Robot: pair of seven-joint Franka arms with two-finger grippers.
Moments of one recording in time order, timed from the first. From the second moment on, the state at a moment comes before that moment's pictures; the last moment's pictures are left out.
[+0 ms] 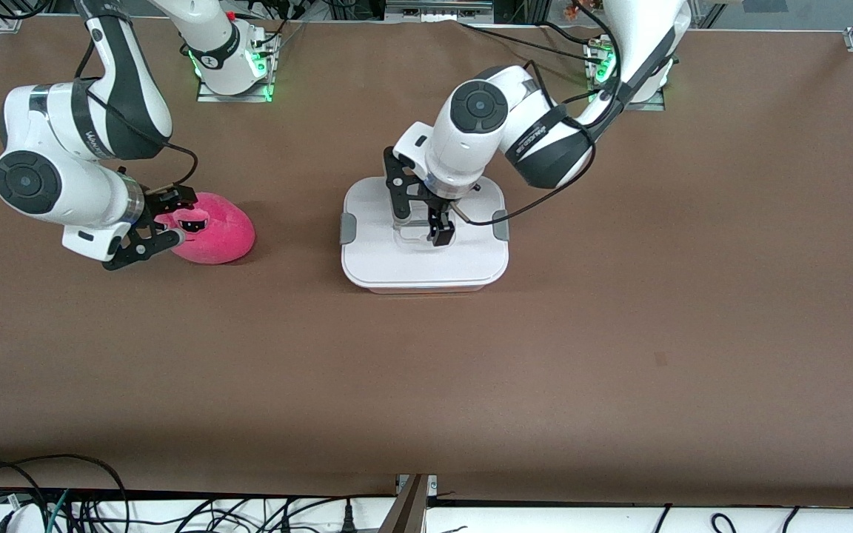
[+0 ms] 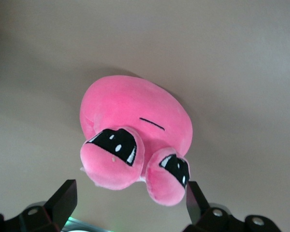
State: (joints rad) left arm -0.32 0.57 -0.54 -1.55 0.13 2.16 0.51; right arm 0.09 0.17 0.03 -1.92 -0.09 1.79 -0.34
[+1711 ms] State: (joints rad) left arm -0.34 0.59 -0.54 -1.53 0.19 2.18 0.60; right arm 0.09 0.14 0.08 -2.09 -0.11 1.98 -0.60
